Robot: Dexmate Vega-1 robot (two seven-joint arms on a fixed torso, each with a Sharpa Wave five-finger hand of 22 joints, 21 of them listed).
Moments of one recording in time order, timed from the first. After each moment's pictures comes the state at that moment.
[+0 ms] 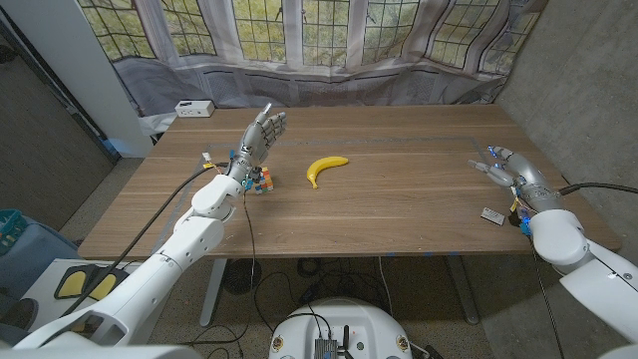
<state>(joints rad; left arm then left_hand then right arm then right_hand) 0.91 0.55 0.35 -1.50 -0.67 -0.33 -0.07 0.22 0.06 0.20 -0.11 0.18 0.27 0.09 0.18 0.17 0.26 0.04 0.22 0.20 0.16 0.07 0.19 0.18 0.03 0.11 0.20 0.18 -1.55 -0.73 0.14 -2.12 -0.09 -0.29 -0.32 0.68 0.09 0.17 -0.09 0.18 0.26 0.08 0.19 0.19 0.31 0.09 0.19 0.20 0.23 0.03 0.19 0.24 0.37 -0.01 0.18 0.17</state>
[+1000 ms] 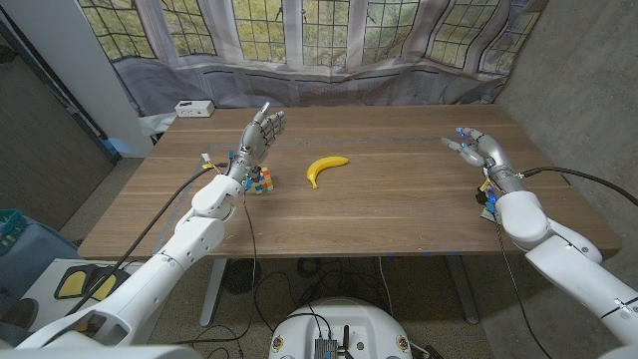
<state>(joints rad) 0.91 0.54 0.35 -1.50 -0.69 -0.34 -0.08 0.22 0.06 0.20 -0.11 0.18 0.27 0.09 0.18 0.17 0.26 0.04 0.22 0.20 0.16 0.07 0.19 0.18 0.03 0.11 0.20 0.18 -1.30 -0.76 -0.07 -1.95 0.03 -0.10 -0.37 0.67 0.10 0.17 -0.10 0.18 0.30 0.08 0.20 0.19 0.34 0.09 0.20 0.20 0.24 0.03 0.20 0.23 0.37 -0.01 0.19 0.17</state>
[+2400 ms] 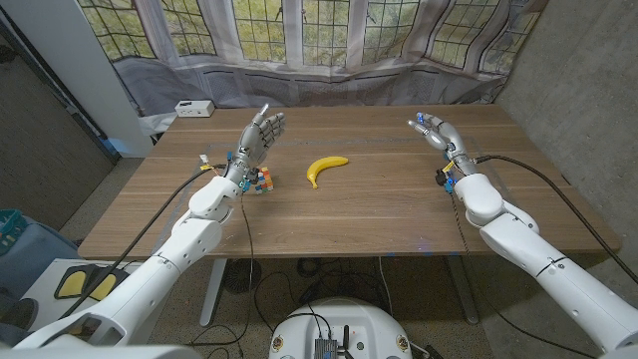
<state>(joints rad) 0.93 0.56 0.34 -1.51 -0.70 -0.35 -0.09 0.22 0.06 0.20 -0.12 0.18 0.26 0.08 0.18 0.17 0.26 0.04 0.22 0.20 0.16 0.07 0.19 0.18 0.03 0.11 0.20 0.18 -0.99 -0.65 -0.32 -1.67 0.21 0.15 -0.29 0.64 0.12 0.17 -0.10 0.18 0.25 0.05 0.19 0.19 0.29 0.10 0.19 0.20 0.21 0.04 0.20 0.23 0.35 -0.01 0.19 0.17</state>
